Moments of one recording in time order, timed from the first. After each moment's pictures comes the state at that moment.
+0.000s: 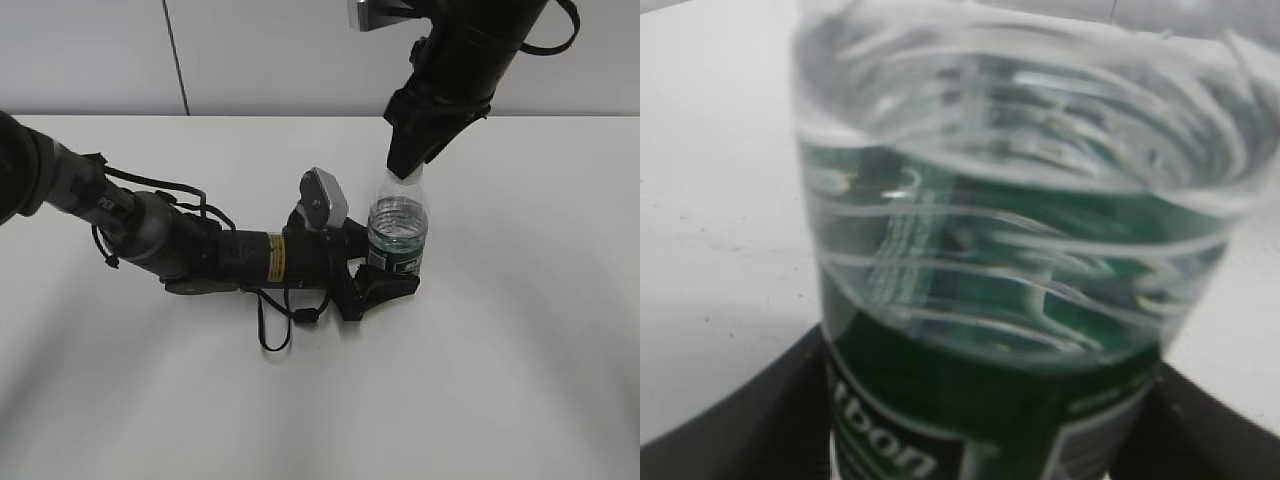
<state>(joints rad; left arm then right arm) -0.55 2.47 -1.32 1.02 -1.01 -0.46 0.40 1.94 -1.69 0.26 1.21 -0.49</state>
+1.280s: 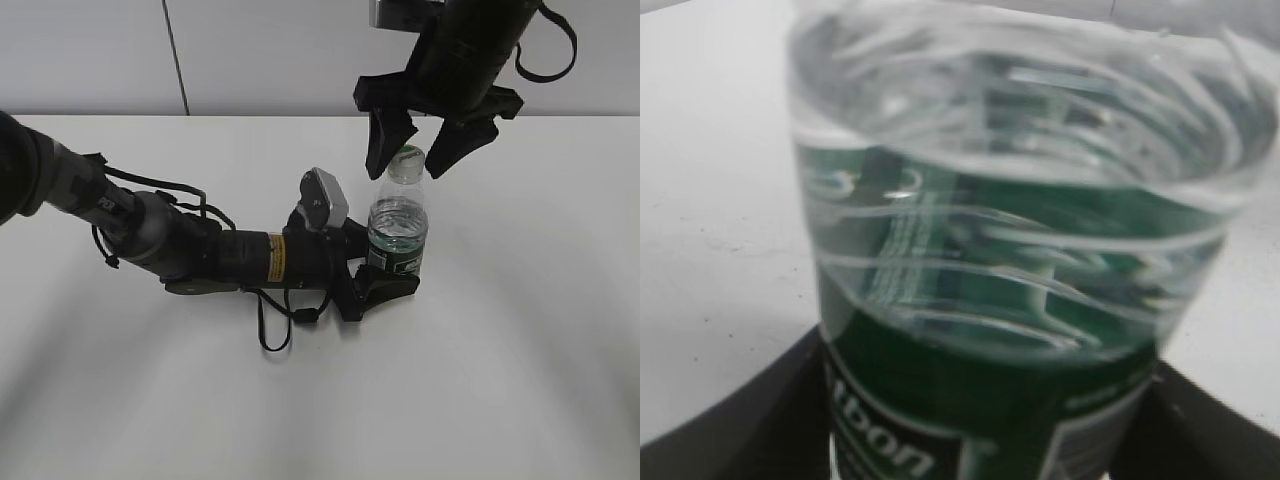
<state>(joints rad) -0.55 2.47 -1.32 1.02 -1.01 -0.46 0.40 1.98 -1.70 0.28 1.19 0.01</state>
